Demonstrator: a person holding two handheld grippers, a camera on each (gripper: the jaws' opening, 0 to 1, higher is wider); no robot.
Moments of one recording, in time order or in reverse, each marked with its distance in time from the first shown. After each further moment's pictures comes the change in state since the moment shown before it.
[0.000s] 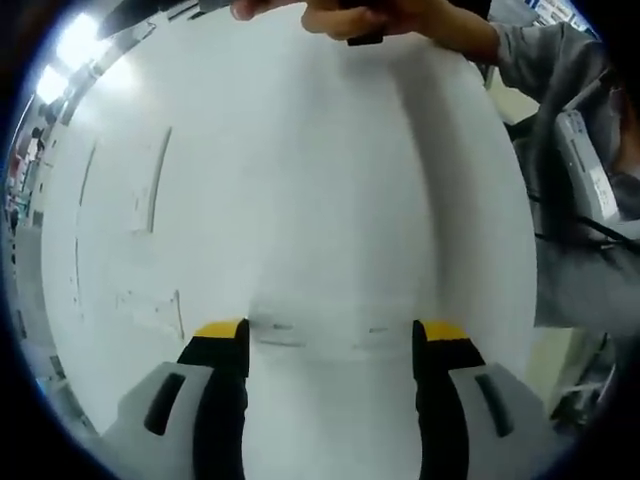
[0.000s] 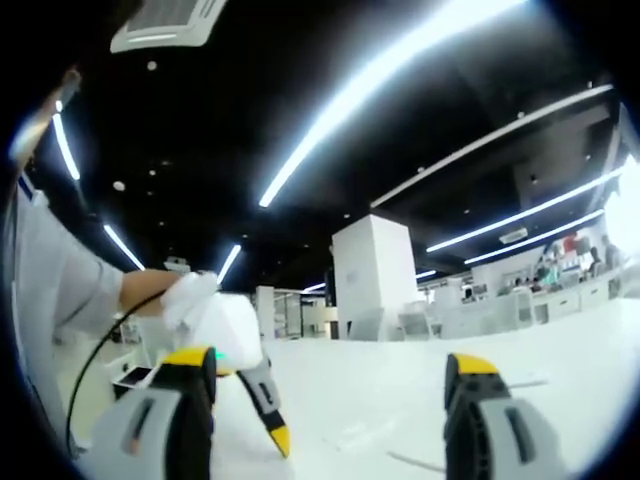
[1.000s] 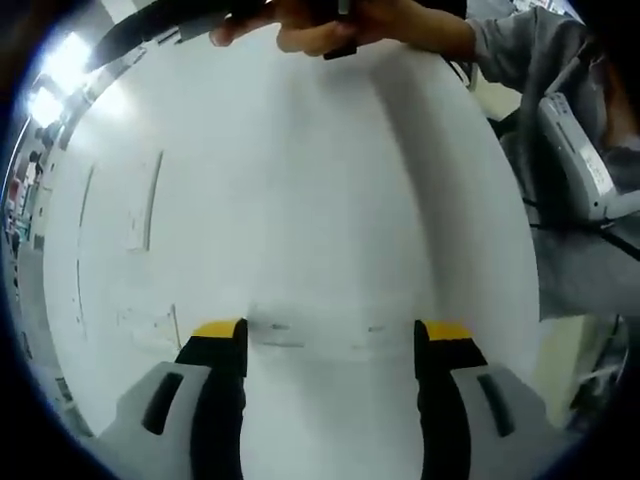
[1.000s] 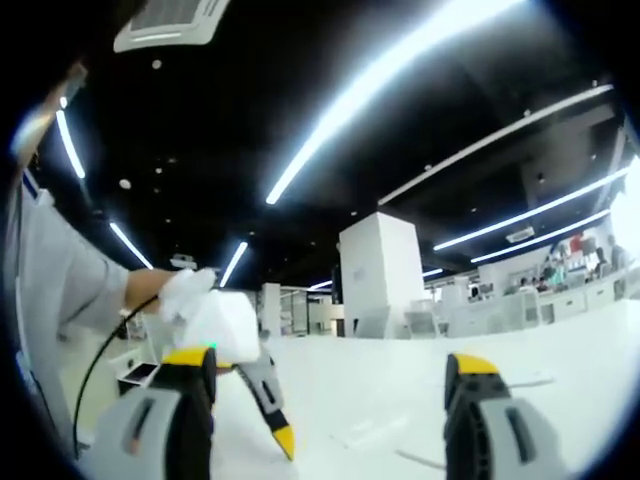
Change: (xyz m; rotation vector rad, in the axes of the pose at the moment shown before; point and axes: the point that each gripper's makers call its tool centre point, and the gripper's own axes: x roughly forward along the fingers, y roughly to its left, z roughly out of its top) left arm 0.002 -0.008 0.004 0.076 -0.078 0.005; right arm 0.003 0.008 -0.003 -0.007 0.012 0.035
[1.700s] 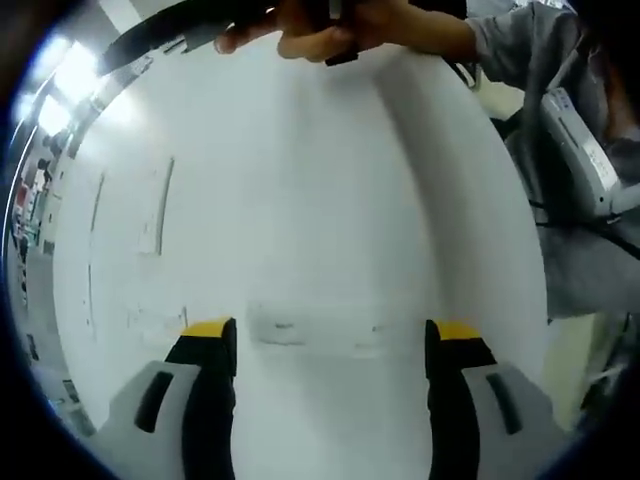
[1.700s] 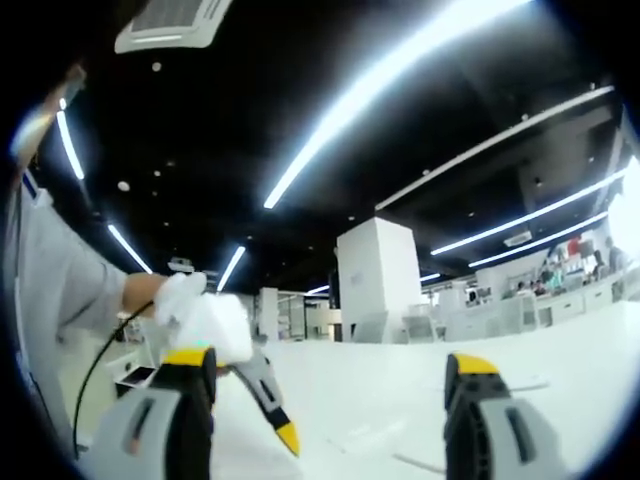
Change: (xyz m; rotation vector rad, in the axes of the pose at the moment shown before) left arm -0.002 0.004 0.000 0.017 -0.024 0.046; right arm -0.001 0.000 0.005 -0.002 -0.021 -0.009
